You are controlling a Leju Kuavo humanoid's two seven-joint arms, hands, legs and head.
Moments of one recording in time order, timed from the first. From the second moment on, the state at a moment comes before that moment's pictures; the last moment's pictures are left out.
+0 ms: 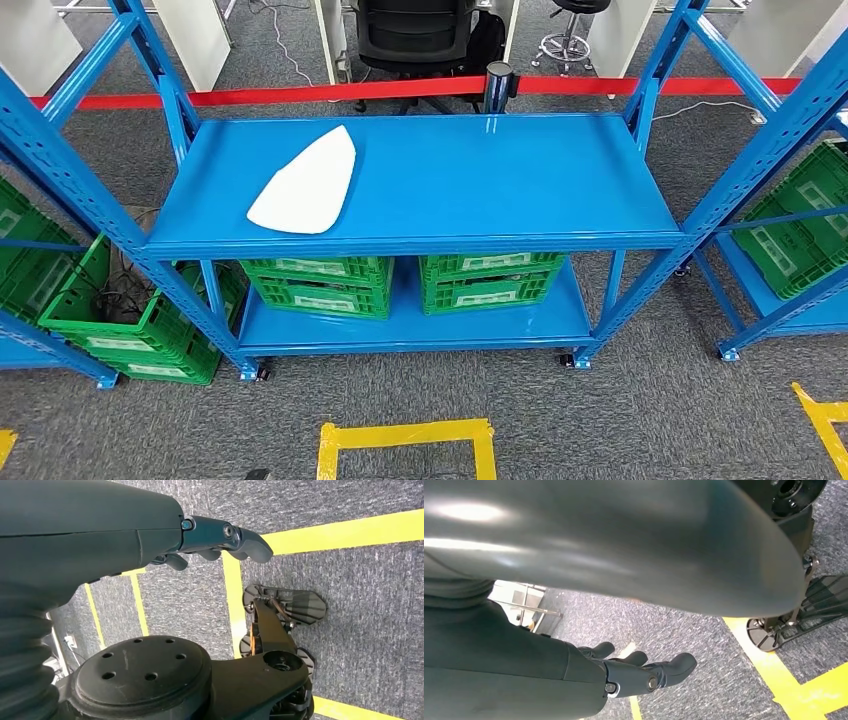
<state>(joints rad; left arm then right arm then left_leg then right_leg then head) -0.12 0.02 -0.61 -0.23 0.51 0.09 0.02 -0.09 0.00 0.15 -0.20 -0.57 0.00 0.19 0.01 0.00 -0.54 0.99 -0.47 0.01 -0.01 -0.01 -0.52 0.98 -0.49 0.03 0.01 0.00</state>
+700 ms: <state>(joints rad) -0.05 0.02 -0.54 -0.24 0.41 0.07 0.00 -0.04 0.00 0.16 -0.22 -0.39 0.08 0.06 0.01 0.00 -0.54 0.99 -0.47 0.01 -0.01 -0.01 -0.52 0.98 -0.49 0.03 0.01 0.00</state>
